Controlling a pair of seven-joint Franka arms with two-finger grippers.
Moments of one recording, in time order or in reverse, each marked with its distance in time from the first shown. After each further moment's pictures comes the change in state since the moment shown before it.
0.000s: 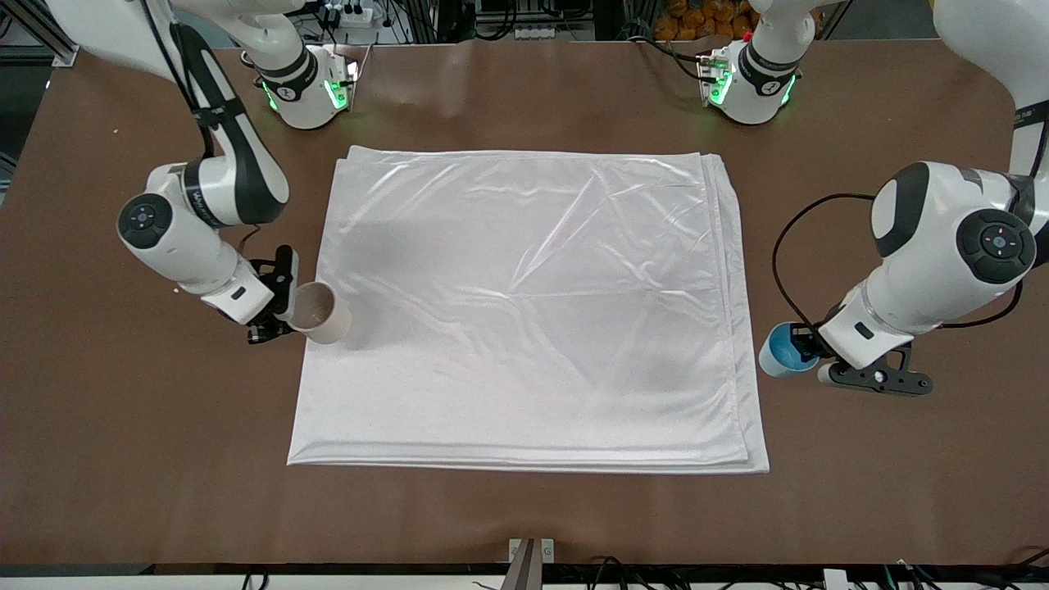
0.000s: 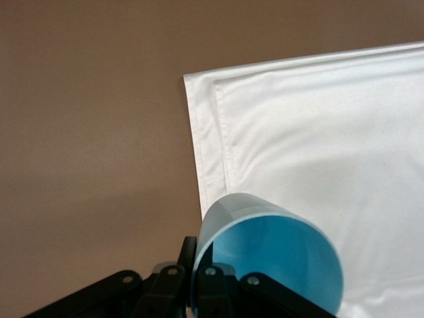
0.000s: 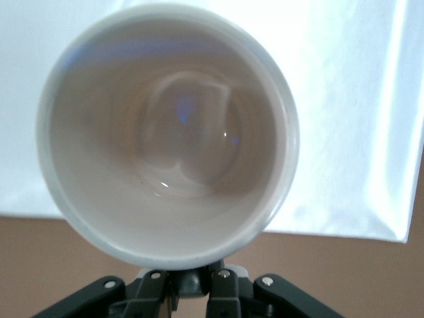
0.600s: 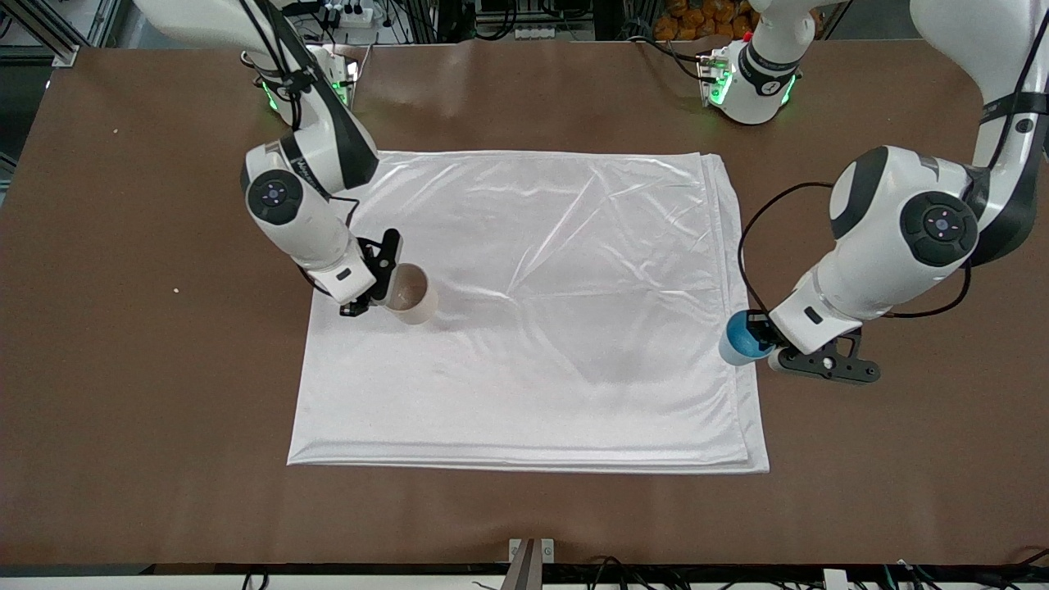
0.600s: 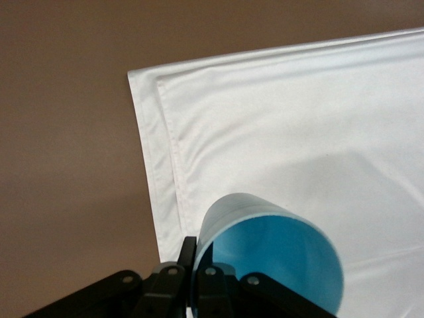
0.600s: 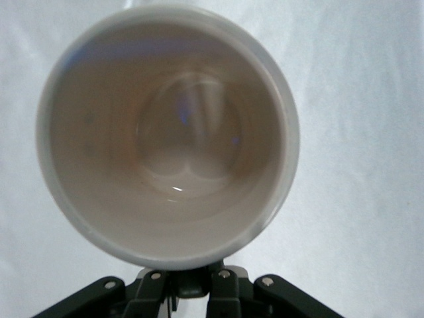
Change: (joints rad) left arm -0.036 -0.003 -0.080 0.004 0.000 -0.031 -0.097; right arm 0.282 0.015 0.000 0.053 -0.003 -0.102 0.533
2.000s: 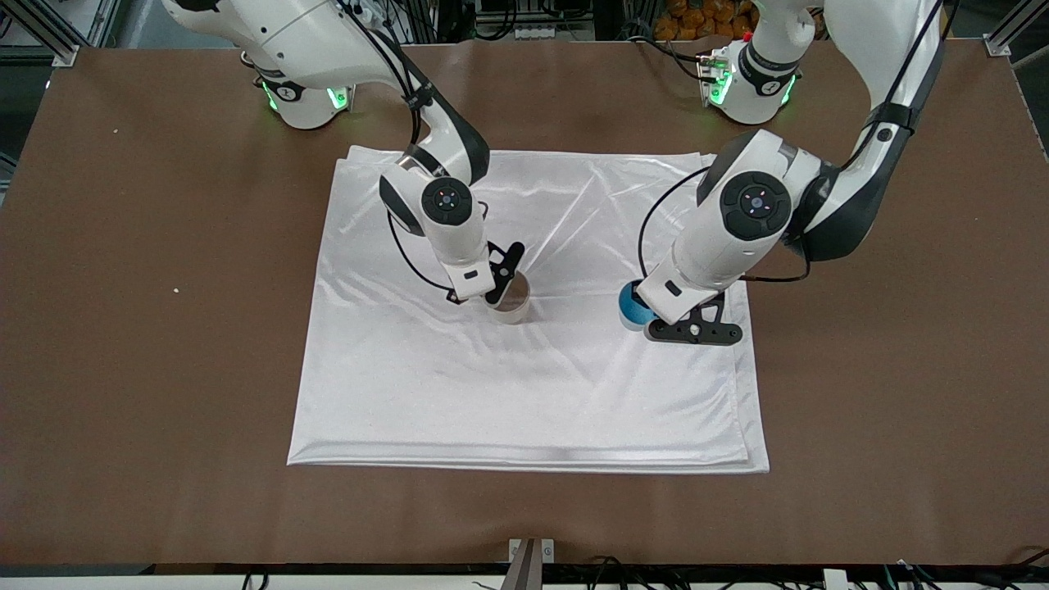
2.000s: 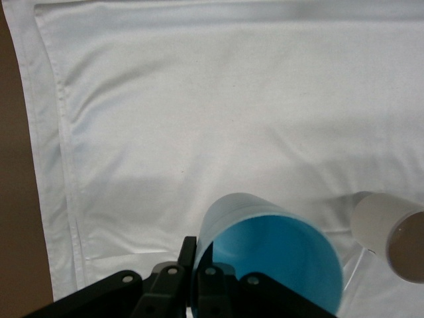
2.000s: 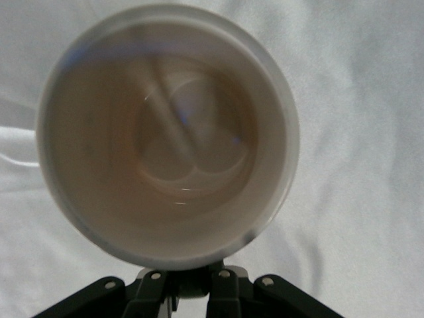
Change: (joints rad) left arm -0.236 0.051 -0.001 0.014 0.000 -0.022 -0.341; right arm 0.283 0.308 -0.009 0.291 -0.084 -0.048 0.619
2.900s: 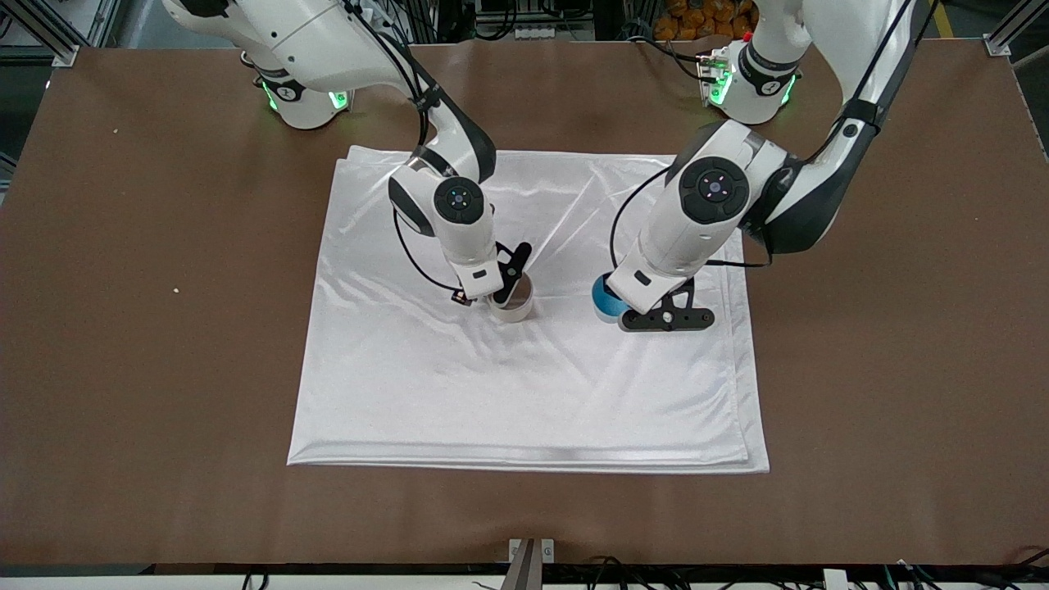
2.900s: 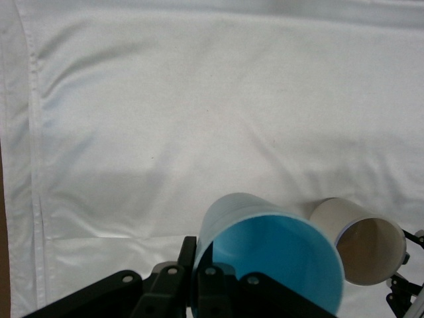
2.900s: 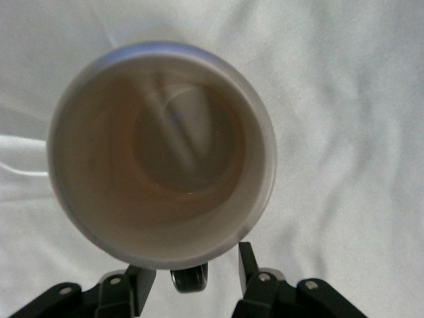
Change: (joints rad) left arm -0.069 0.011 0.002 0.013 0.000 0.010 -0.155; right arm 0.018 0.015 -0.001 0.026 -0.030 -0.010 0.028
